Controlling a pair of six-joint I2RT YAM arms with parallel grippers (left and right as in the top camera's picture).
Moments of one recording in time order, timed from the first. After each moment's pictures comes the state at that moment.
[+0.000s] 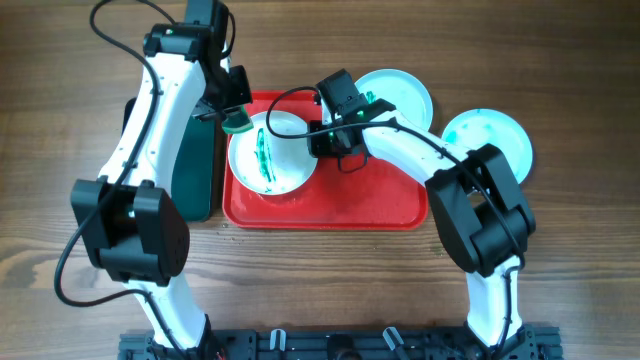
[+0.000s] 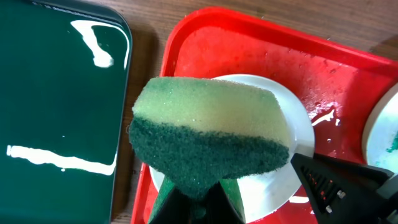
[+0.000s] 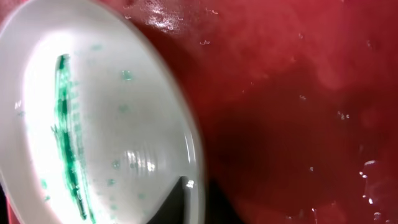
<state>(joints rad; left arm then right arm) -0.15 1.97 1.80 -1.19 0.03 -0.37 0.55 2.14 1.45 -0.46 -0.28 0.50</state>
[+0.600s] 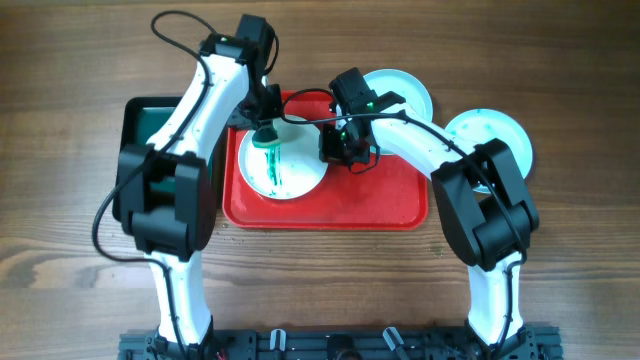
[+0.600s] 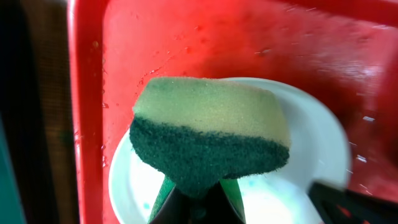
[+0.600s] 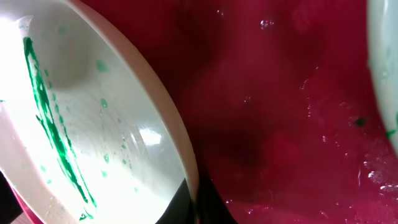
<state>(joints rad) -0.26 2.15 1.80 -1.15 0.02 -0.40 0.50 2.15 1.48 -0.64 -0.36 0.57</state>
